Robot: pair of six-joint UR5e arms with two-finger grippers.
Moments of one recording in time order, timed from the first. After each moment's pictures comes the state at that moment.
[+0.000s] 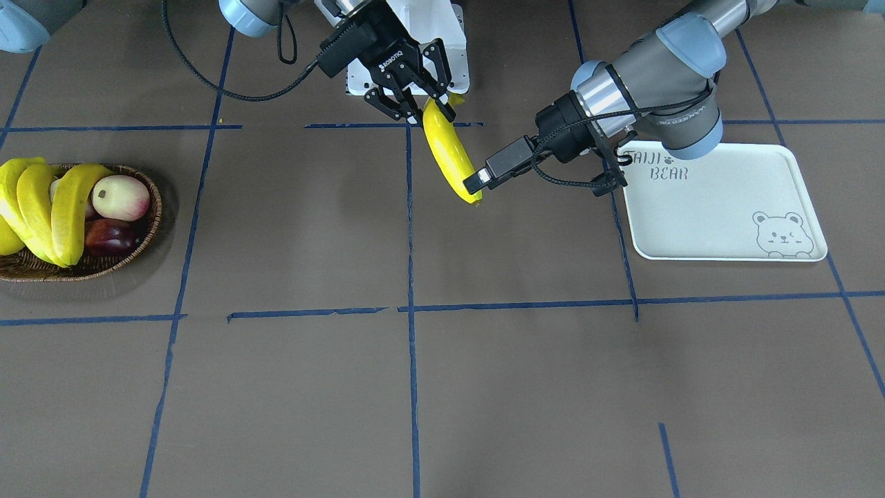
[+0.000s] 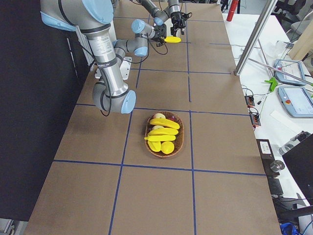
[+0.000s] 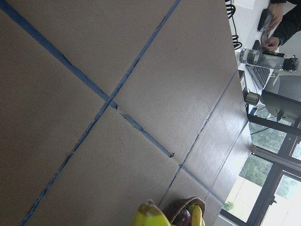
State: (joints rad) left arm -0.73 -2.05 -1.60 -2.79 -2.06 -2.23; right arm 0.30 -1.02 1.92 -0.95 1.33 1.48
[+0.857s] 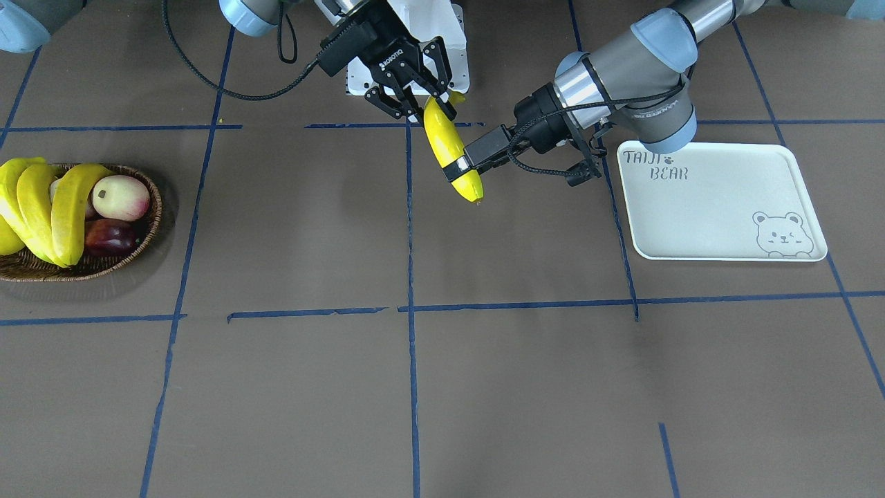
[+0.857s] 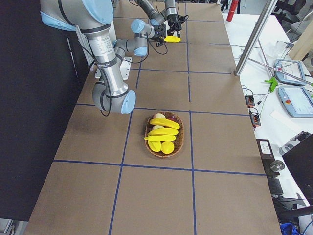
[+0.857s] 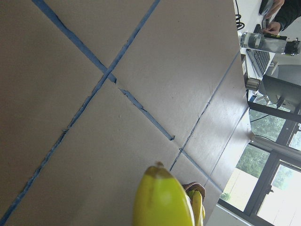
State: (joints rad) left arm -0.68 -2.06 -1.64 -2.79 -2.01 -2.23; right arm 0.30 -1.02 1.93 -0.94 1.33 1.48
